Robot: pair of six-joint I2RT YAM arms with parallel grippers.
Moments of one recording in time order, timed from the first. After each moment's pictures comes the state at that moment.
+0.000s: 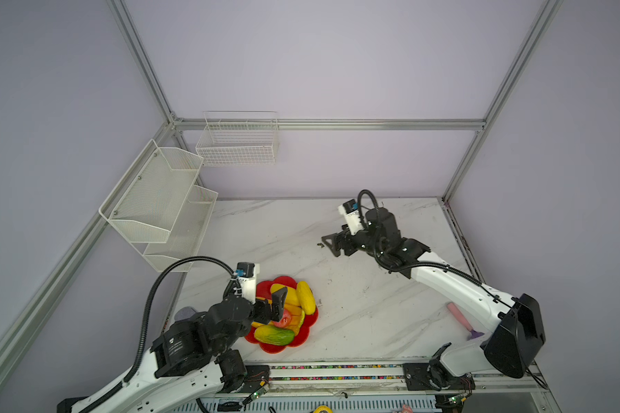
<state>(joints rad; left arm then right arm) -1.01 0.60 0.85 -0.83 -0.54 -0.52 0.59 1.41 1.16 -0.16 -0.17 0.26</state>
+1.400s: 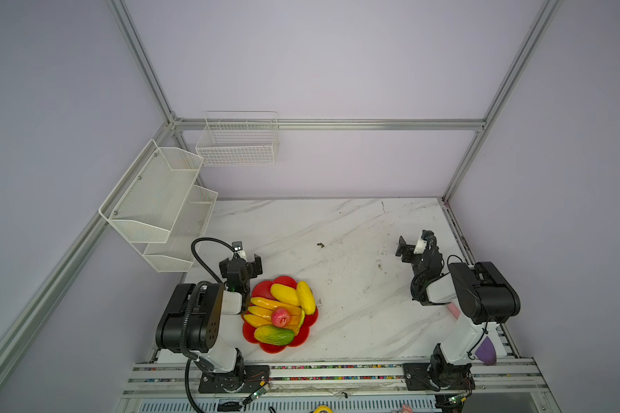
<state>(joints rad) -0.01 1.59 0.38 0.84 -0.27 -0.01 0.06 1.79 0.46 1.20 0.13 0.09</state>
